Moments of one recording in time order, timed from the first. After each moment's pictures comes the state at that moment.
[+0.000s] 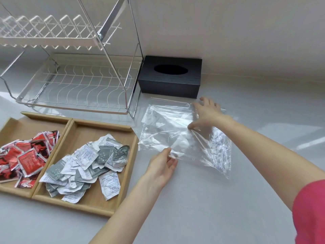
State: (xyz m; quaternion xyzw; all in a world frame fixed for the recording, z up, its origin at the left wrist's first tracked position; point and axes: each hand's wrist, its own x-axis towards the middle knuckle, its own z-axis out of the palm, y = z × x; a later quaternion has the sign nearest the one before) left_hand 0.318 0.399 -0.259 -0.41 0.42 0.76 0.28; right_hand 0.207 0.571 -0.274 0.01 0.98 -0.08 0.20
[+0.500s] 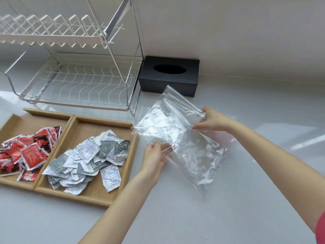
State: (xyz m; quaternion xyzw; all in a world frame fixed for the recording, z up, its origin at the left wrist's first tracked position) left_hand 0.329 0.385 -0.253 -0.29 0.56 0.74 0.22; right_hand 0.249 0.589 -0.259 0.08 0.92 -0.32 0.22
